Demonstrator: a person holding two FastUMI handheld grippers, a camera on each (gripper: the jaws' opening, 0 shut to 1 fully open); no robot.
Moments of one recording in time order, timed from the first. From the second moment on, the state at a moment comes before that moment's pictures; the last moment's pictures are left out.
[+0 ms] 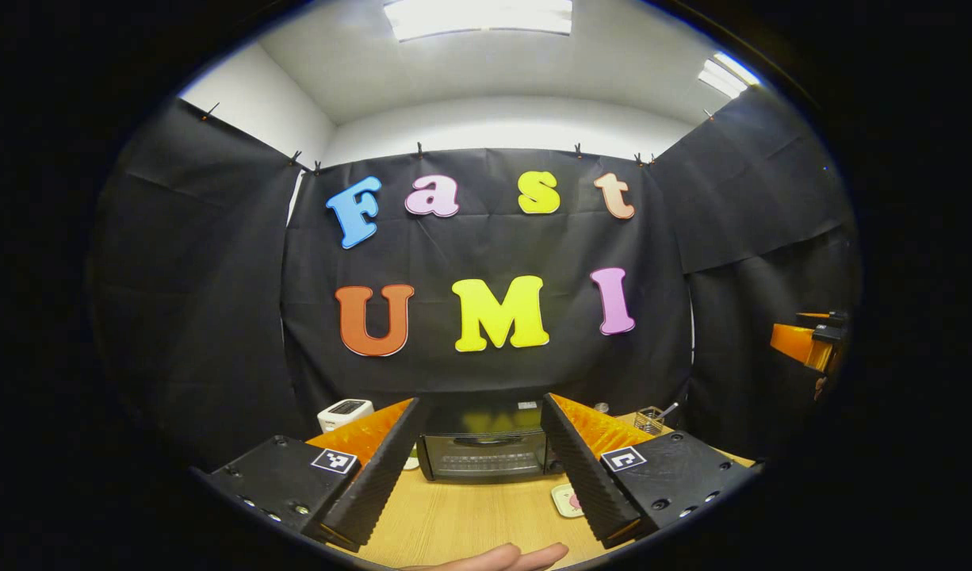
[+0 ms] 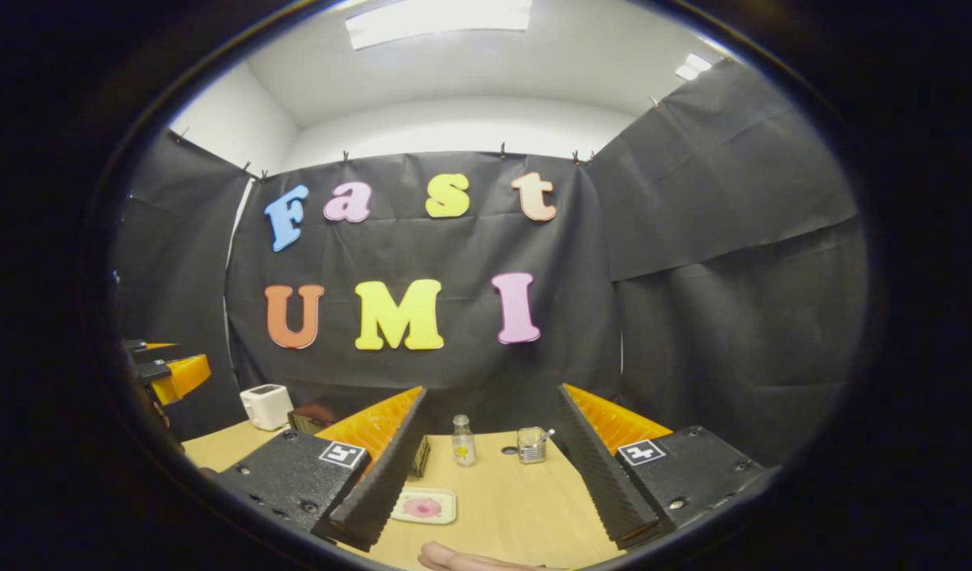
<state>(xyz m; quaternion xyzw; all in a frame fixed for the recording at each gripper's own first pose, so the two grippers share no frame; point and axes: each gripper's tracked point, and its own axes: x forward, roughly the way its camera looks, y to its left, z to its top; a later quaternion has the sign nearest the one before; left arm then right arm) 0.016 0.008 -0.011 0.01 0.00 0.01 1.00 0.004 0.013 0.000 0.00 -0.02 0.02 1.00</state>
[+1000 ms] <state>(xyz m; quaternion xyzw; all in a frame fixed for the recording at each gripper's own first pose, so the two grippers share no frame) 0.224 0.001 -0.168 -0.06 0.19 -0.01 0.98 0.072 0.013 -0.006 0.00 -0.02 0.03 1.00</state>
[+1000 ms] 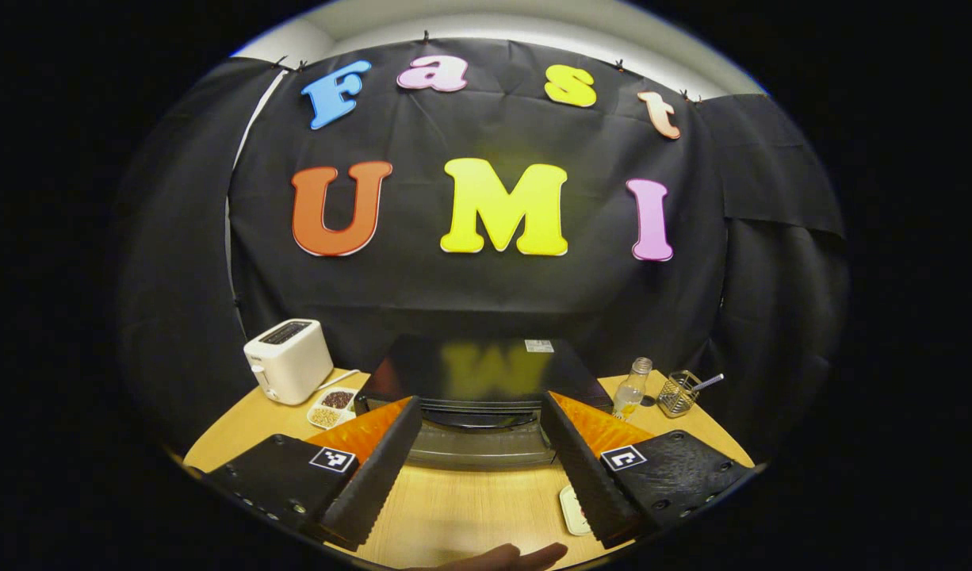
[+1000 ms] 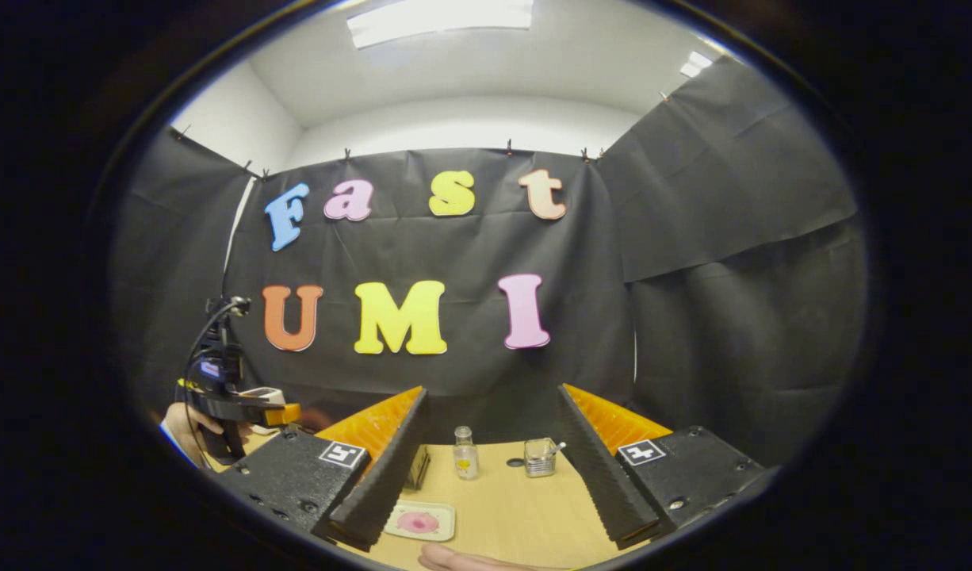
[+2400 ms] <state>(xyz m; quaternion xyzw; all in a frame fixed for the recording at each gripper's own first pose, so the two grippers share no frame) 0.278 -0.005 -0.258 -0.02 0.30 -0.03 0.95 0.058 -0.007 -0.017 -0.01 0.00 0.02 1.00</state>
